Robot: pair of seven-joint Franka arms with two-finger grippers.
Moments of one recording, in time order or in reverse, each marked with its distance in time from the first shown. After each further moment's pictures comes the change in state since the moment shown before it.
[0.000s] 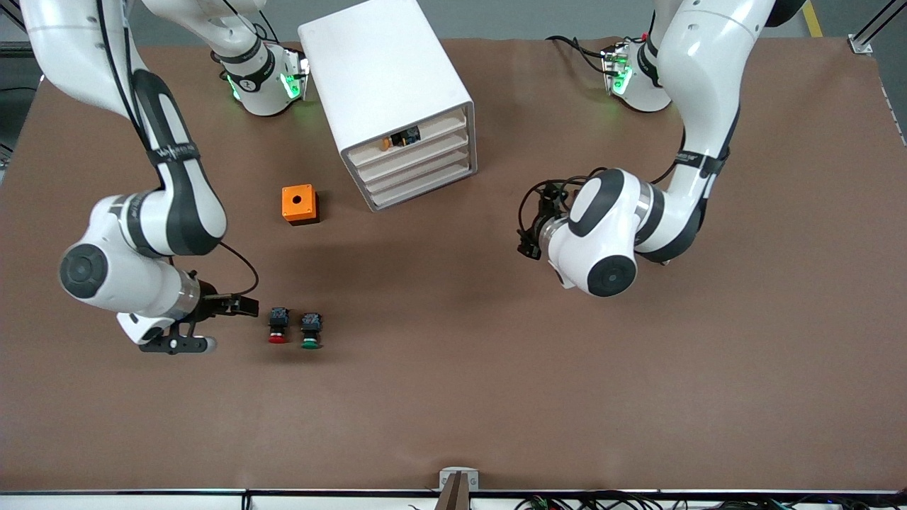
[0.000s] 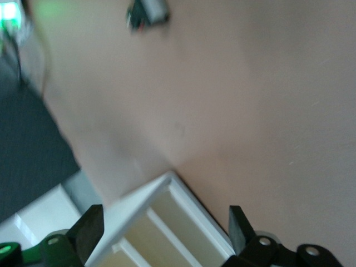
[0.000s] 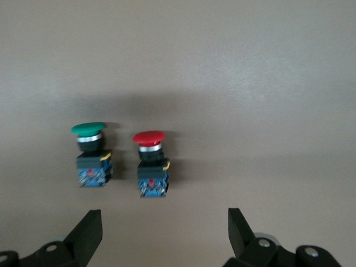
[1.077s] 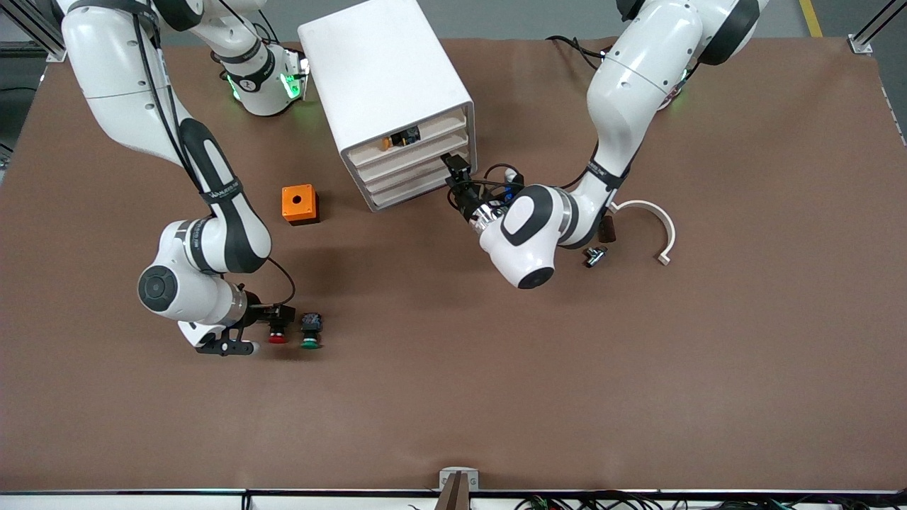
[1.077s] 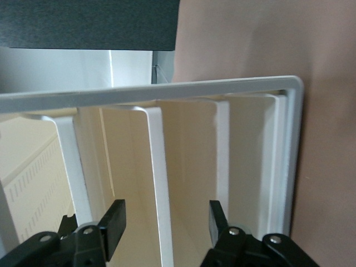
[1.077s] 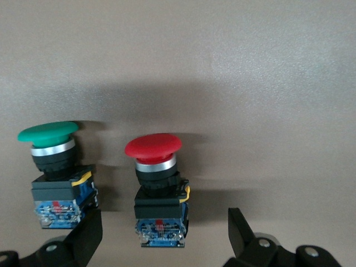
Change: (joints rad) left arm -0.163 0.178 -0.002 0.004 -0.484 -0.010 -0.611; right arm 0.034 0.110 0.006 -0.073 0.064 0.181 0.002
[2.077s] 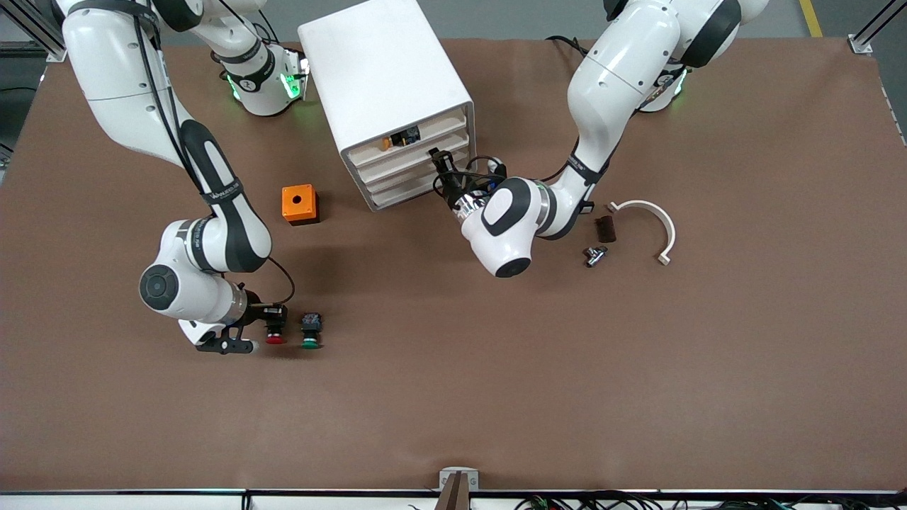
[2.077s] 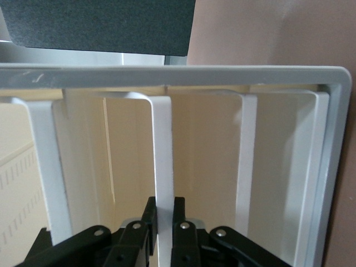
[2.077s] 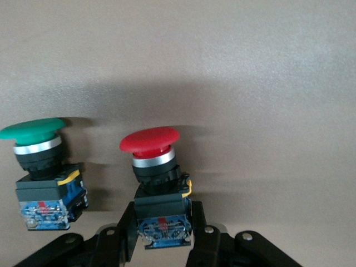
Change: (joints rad) left arm -0.052 0.025 0.013 0.017 -0.038 0.000 -0.028; right arm -0.002 0.001 -0.004 -0.010 0.002 -0.002 0.027
